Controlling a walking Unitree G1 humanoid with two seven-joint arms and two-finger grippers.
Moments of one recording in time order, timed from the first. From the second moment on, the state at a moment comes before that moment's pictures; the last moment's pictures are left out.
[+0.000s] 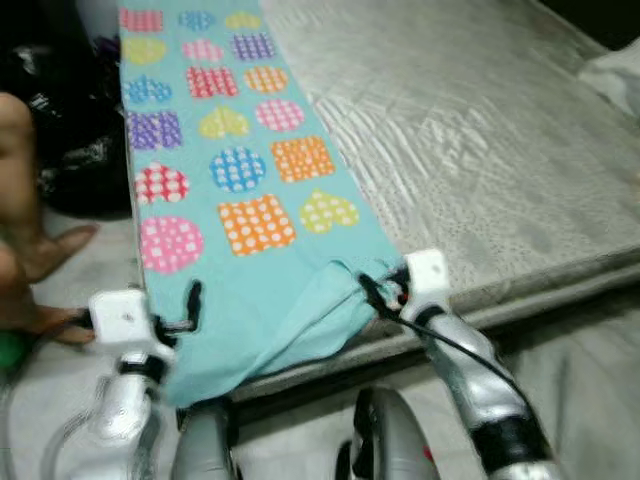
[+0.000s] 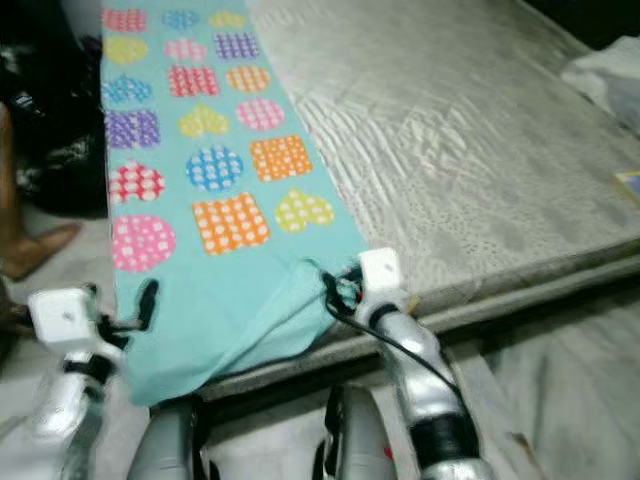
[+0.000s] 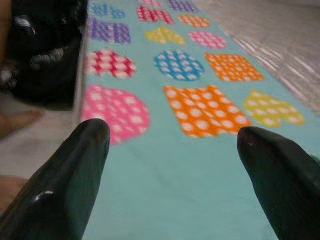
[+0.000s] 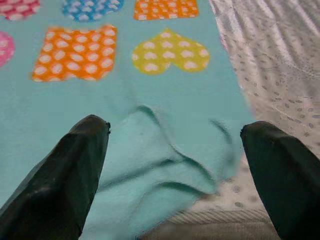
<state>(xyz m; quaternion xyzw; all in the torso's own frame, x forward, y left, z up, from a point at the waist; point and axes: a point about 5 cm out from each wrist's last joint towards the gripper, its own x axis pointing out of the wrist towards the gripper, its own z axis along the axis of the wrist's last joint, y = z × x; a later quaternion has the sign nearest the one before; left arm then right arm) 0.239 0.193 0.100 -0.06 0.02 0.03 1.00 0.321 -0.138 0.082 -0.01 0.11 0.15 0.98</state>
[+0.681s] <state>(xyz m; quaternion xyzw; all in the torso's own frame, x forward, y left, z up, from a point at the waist) 0.237 0.192 0.094 -0.06 0.04 0.04 1.00 0.319 -0.132 0.080 0.00 0.12 0.16 0.98</state>
